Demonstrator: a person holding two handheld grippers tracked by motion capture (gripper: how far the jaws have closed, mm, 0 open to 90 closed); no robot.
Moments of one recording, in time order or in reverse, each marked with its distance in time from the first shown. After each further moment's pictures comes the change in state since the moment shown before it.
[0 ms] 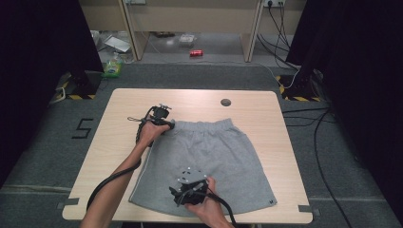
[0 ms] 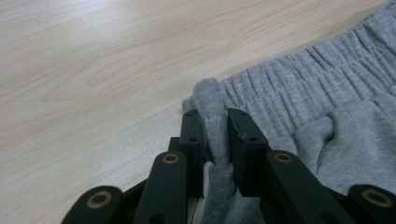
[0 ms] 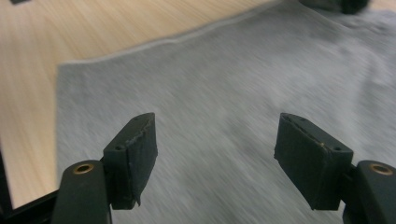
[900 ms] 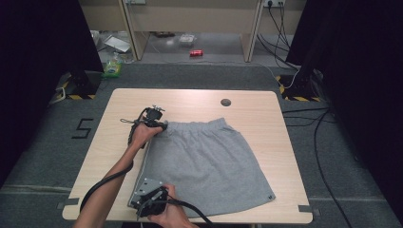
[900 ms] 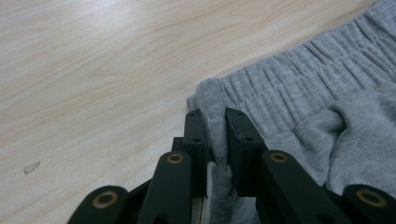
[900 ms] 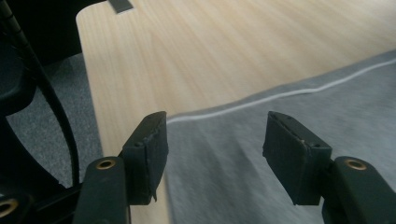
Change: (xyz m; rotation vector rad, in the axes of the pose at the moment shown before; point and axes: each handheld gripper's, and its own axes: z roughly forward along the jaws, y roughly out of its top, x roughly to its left) left arm 0.017 -0.015 -0.013 0.002 0.044 0.026; right arm 0.083 0.035 0.062 0.036 0.204 -0.091
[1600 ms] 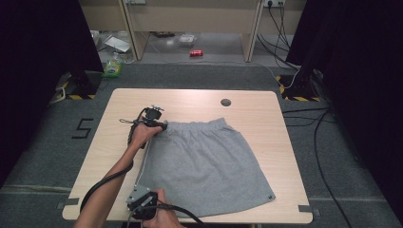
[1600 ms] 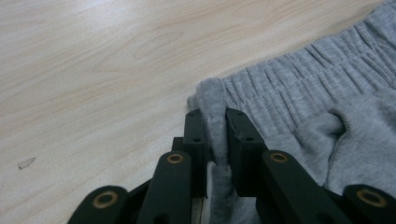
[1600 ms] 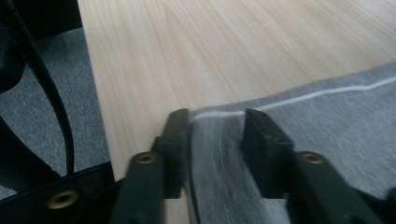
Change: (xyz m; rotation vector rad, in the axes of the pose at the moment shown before) left arm 0.002 0.000 0.000 -0.003 -0.015 -0.034; right arm 0.018 0.000 0.024 0.068 -0.011 -0.058
